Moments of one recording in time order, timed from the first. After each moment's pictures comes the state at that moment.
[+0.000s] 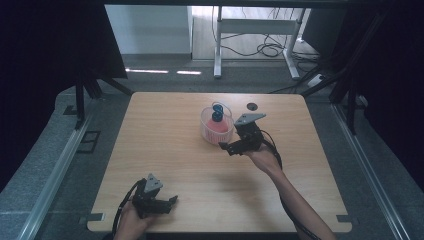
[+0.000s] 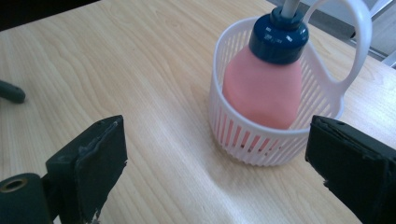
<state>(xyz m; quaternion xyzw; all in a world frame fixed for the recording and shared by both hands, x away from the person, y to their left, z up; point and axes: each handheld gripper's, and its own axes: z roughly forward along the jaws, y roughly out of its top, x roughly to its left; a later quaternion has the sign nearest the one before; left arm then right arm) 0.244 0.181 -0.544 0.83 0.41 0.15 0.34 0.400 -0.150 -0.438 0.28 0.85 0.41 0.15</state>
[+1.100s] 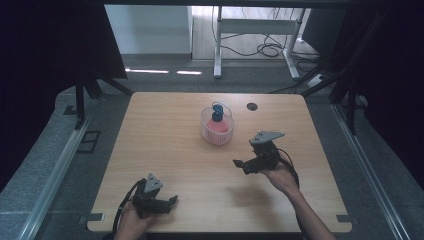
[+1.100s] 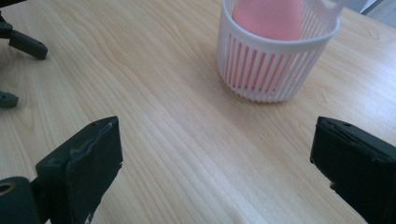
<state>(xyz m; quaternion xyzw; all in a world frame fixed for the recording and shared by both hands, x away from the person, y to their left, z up) 0.244 0.180 -0.544 0.83 0.42 0.15 0.34 0.354 -0.194 -0.455 0.29 0.85 0.41 0.14</state>
